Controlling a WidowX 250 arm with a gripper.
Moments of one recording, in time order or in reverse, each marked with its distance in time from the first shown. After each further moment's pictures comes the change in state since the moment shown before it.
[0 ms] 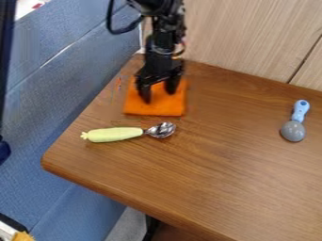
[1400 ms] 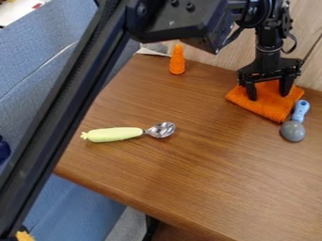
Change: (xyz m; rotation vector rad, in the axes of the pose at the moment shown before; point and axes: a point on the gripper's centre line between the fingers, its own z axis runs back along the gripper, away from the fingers) arm -0.098 -0.143 0.015 -0.242 0.153 -0.481
